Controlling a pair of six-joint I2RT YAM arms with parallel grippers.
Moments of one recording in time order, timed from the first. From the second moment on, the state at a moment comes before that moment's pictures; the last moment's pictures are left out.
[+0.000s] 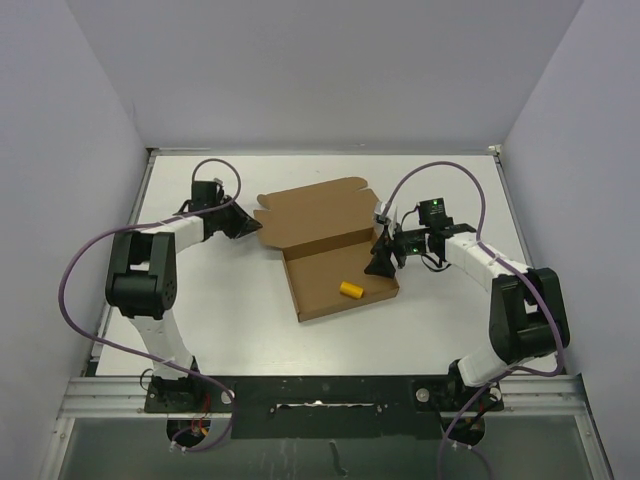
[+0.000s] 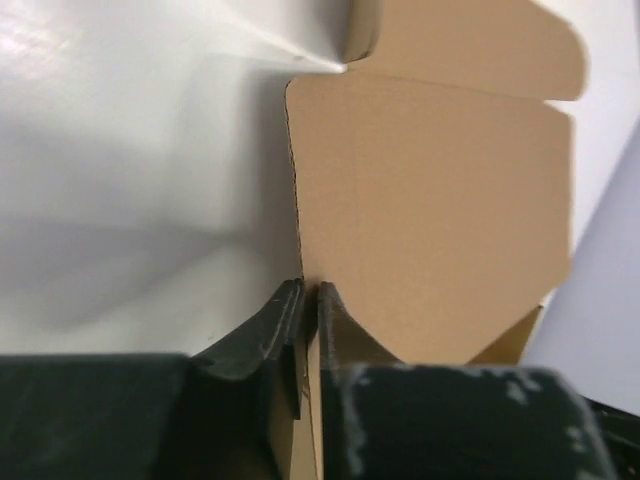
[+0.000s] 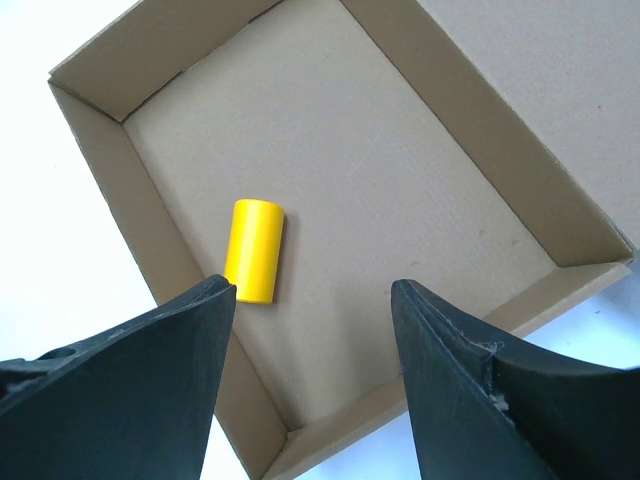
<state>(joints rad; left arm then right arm) -0.10 1.88 1.10 -0.08 0.36 -0.84 0.21 1.54 0.93 -0.36 -0.92 -0.64</state>
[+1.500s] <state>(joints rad) -0.18 1.71 0.81 0.85 0.69 -0.62 -0.15 1.67 0.89 0.14 -0.93 0.17</state>
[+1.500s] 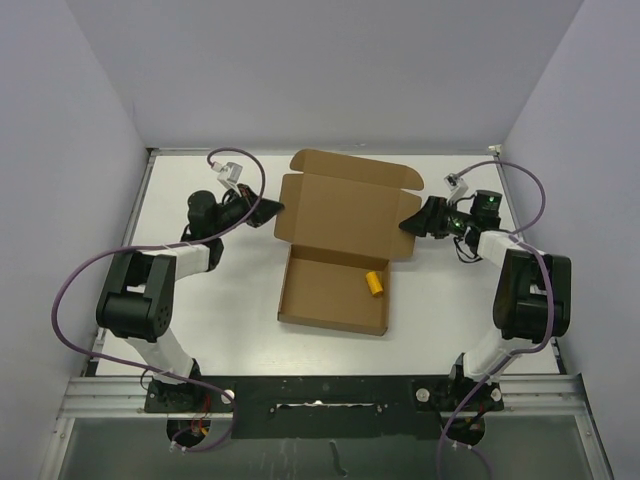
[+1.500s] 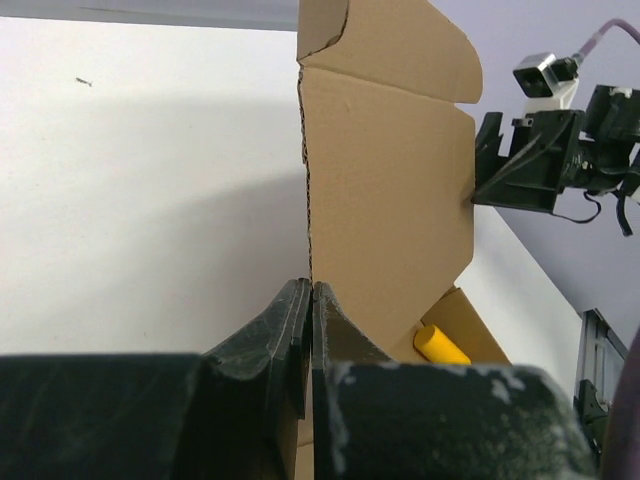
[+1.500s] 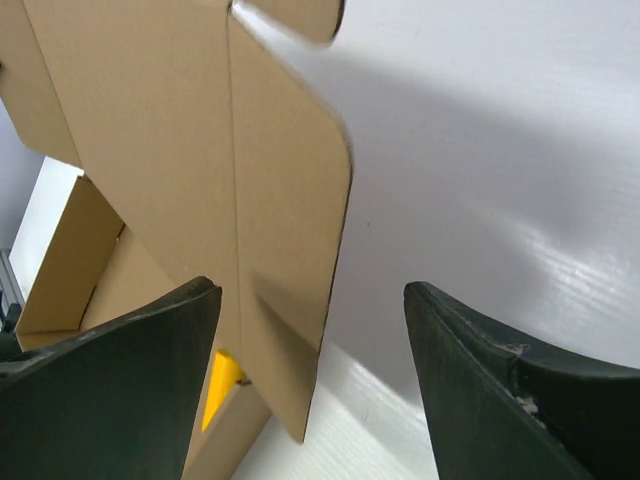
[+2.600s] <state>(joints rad) 0.05 1.58 0.78 0.88 0.70 -0.62 -0.14 1.58 0.95 0.10 -1.07 -0.06</state>
